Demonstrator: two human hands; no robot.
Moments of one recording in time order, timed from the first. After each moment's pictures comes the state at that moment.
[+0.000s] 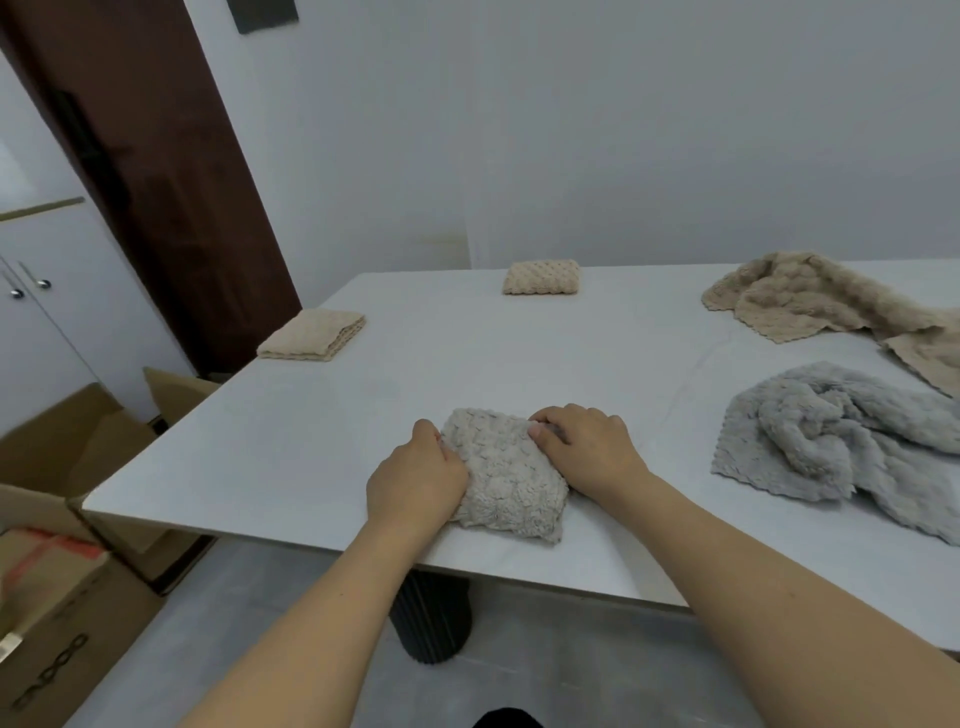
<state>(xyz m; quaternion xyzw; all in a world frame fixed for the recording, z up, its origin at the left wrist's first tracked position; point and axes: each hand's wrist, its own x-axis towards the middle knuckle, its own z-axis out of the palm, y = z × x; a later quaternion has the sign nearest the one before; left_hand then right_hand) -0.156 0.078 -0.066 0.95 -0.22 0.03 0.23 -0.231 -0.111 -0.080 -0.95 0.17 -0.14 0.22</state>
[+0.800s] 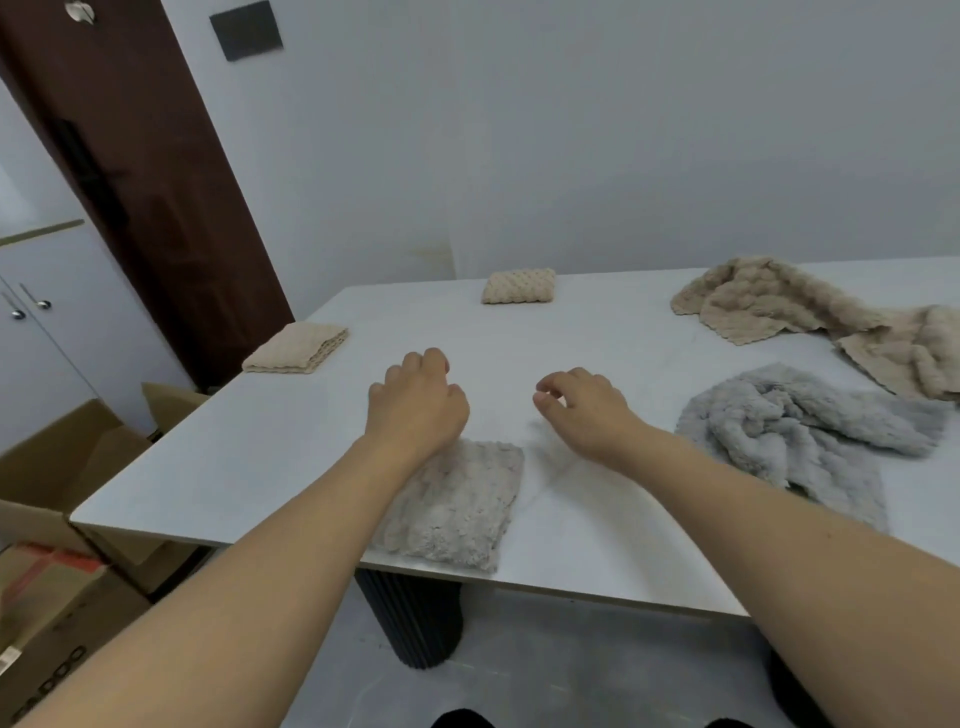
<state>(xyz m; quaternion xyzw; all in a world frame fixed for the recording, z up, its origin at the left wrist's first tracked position) -0.161 0.024 0.006 0.94 -0.31 0.10 0.15 -0.255 -0.153 -0.035 -0.94 0.19 -0.13 0.24</state>
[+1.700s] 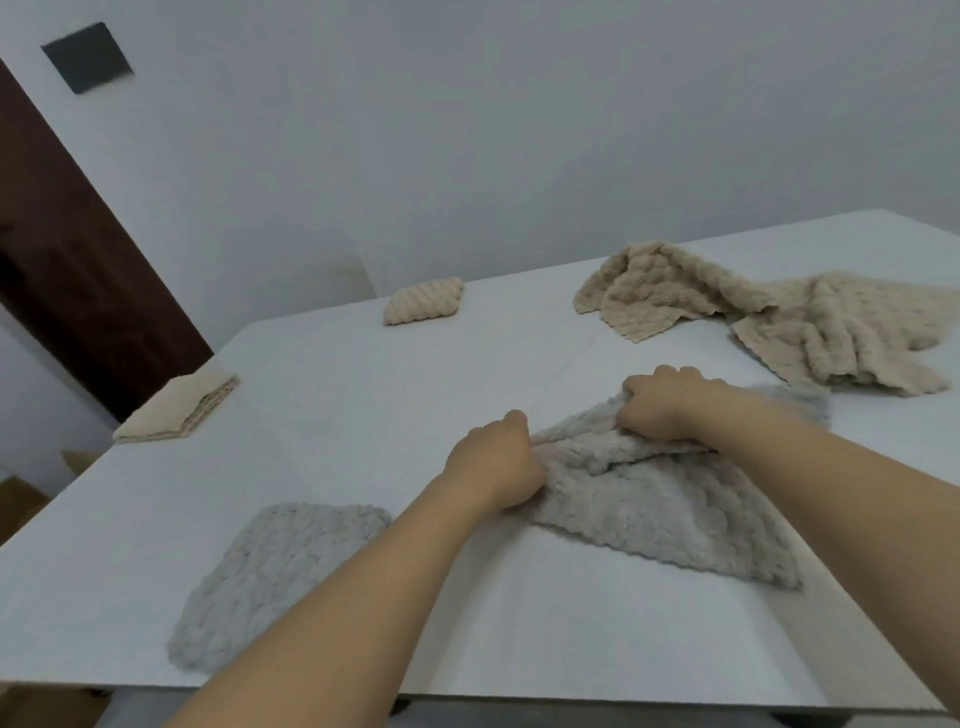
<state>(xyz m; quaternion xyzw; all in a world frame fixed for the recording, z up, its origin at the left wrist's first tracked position) -0.244 -0.157 -0.034 0.90 -0.41 -0.15 0.10 -0.345 -0.334 -0.032 -0.92 0.37 0.09 0.13</state>
